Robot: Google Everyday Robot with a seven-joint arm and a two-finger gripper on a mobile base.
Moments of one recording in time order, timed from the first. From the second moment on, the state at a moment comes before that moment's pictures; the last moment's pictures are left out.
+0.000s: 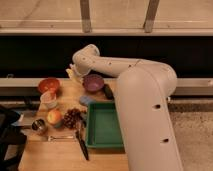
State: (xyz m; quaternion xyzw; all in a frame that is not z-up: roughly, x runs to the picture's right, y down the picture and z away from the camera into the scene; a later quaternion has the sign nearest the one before) arm -0.138 -0.081 0.881 -0.20 -0.07 0.50 0.84
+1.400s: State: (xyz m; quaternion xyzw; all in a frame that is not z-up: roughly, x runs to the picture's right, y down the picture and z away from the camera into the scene) arm -0.075 -0.058 0.929 -0.20 -0.01 0.59 0.78
